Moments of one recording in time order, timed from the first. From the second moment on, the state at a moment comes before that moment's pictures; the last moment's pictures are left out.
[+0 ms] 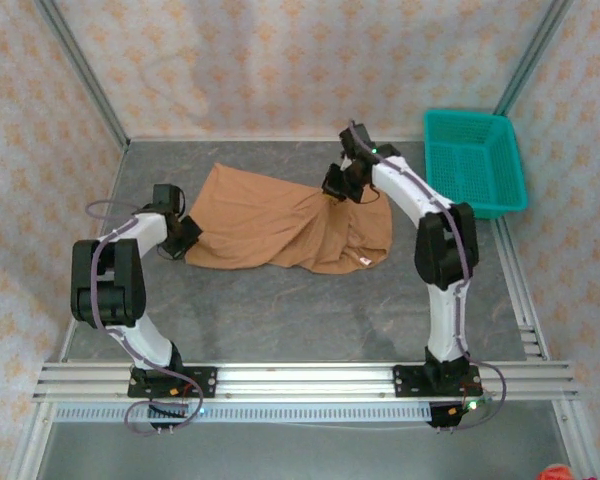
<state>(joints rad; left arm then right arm) 0.13 1.69 0.99 -0.49 0.07 -0.69 0.38 2.05 1.85 -0.86 -0.32 0.69</state>
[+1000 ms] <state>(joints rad) -0.19 1.63 0.99 -0.40 0.22 -0.71 0.25 1.69 1.56 -0.95 -0.20 0.58</state>
